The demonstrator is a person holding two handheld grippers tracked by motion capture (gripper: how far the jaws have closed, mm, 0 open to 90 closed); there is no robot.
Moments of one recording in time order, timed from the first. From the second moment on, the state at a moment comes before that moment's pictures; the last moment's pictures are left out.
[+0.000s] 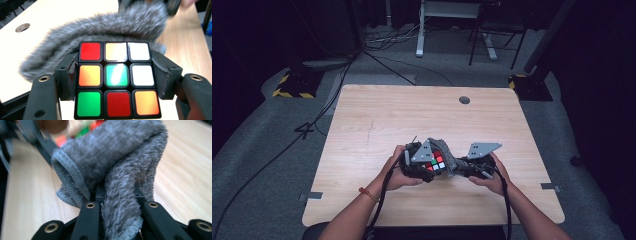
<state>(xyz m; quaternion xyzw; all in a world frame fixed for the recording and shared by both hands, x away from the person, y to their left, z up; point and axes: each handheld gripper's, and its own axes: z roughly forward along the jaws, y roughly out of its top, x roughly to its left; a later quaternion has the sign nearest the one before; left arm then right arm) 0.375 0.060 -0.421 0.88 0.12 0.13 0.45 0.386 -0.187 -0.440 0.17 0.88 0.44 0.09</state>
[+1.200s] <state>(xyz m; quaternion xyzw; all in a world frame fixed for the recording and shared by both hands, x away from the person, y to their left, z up) 0.377 0.058 -0.427 0.89 0.11 0.12 0.42 0.376 -0.182 -0.428 0.14 0.87 0.47 0.11</state>
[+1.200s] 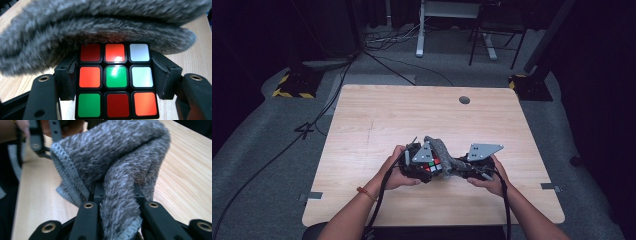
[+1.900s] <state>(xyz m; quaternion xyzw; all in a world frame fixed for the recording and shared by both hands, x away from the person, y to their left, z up) 0.386 0.091 -0.418 0.88 0.17 0.15 0.41 0.395 -0.204 -0.436 0.17 0.89 0.40 0.11</state>
